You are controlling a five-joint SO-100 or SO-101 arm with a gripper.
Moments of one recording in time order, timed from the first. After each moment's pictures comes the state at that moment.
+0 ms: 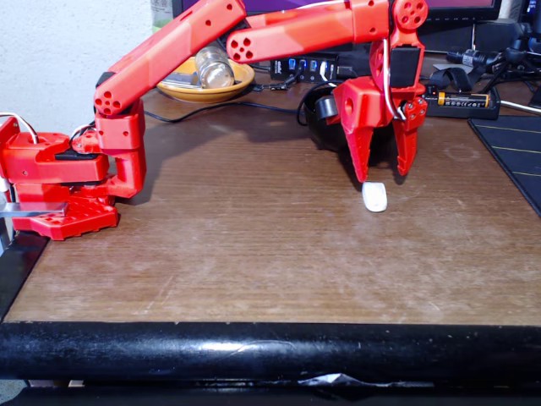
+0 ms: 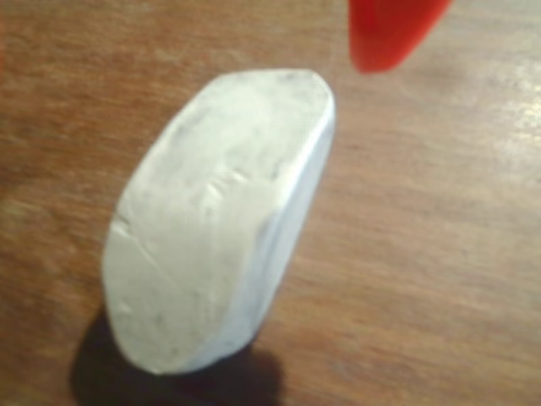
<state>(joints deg) -1.7 40.8 21.4 100.8 -23.6</state>
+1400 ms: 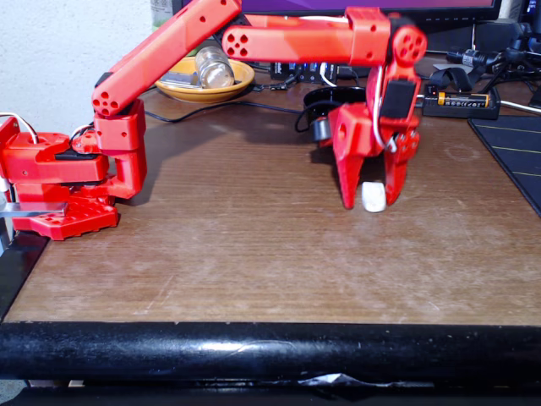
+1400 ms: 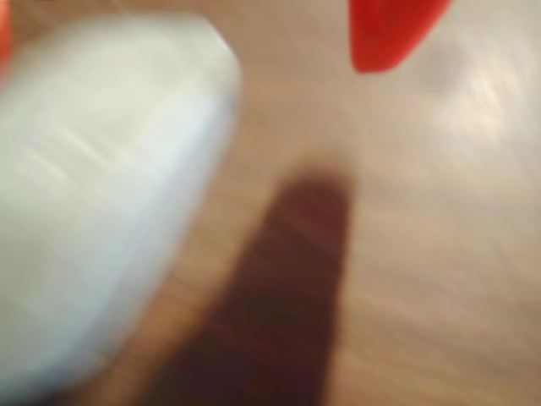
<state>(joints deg) 1.1 43.4 37.4 92.6 -24.2</state>
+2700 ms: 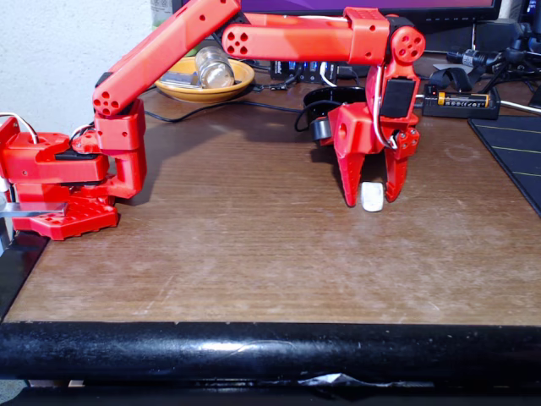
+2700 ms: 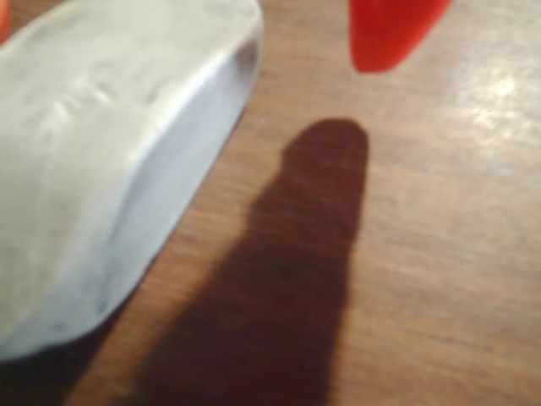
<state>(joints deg) 0.1 43.8 36.7 92.1 -24.3</state>
